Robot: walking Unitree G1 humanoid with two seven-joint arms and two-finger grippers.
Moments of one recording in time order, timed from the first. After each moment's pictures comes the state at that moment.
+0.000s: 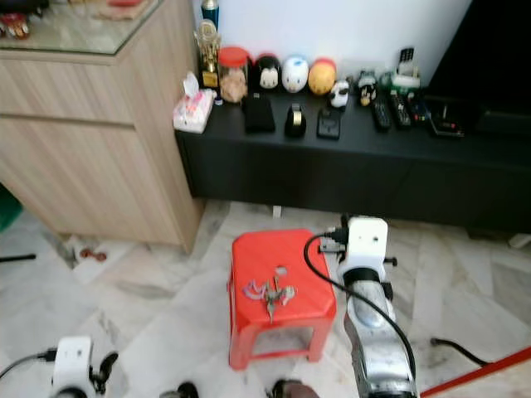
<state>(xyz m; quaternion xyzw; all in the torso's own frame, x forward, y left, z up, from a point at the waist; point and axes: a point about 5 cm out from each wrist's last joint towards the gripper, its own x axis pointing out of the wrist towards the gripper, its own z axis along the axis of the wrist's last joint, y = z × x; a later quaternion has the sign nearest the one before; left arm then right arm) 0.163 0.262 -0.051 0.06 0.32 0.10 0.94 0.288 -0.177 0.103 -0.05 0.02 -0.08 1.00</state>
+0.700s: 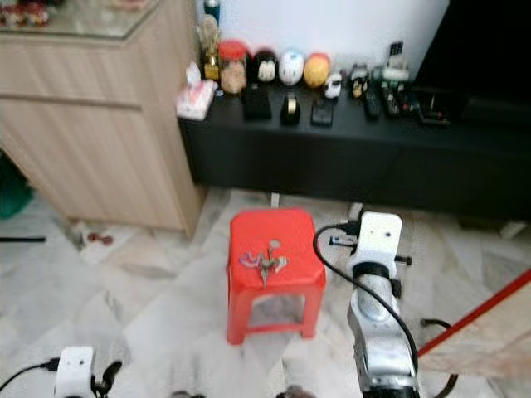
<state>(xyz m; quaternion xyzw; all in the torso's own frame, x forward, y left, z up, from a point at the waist) 0.168 0.264 -0.049 0.06 0.31 0.09 0.95 0.290 -0.185 0.110 -0.06 0.03 -0.15 0.99</state>
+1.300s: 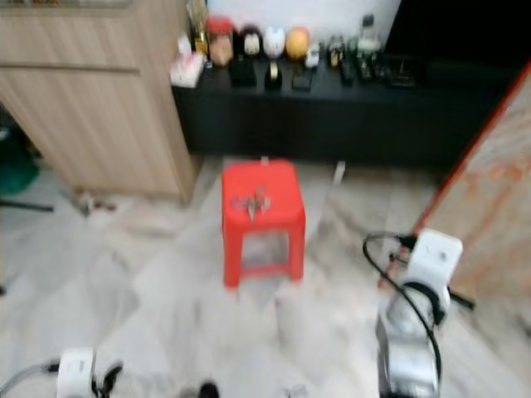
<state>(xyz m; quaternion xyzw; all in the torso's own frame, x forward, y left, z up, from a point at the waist) 0.157 0.261 -0.056 0.04 0.32 0.09 0.94 0.257 -0.245 0.090 -0.09 0.10 -0.39 0.91</state>
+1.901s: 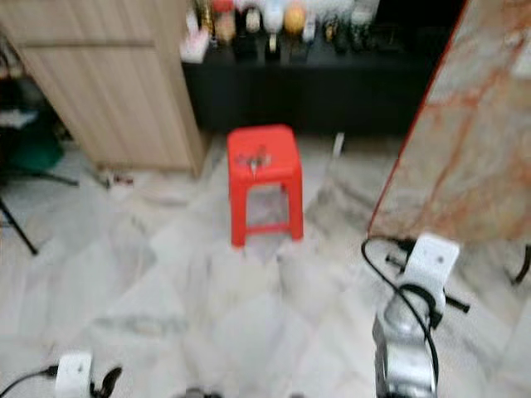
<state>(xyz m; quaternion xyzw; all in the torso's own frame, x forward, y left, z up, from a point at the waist) 0.160 0.262 -0.055 0.04 0.31 0.08 0.94 0.266 -0.236 0.093 -0.06 0.09 -0.35 0.93</state>
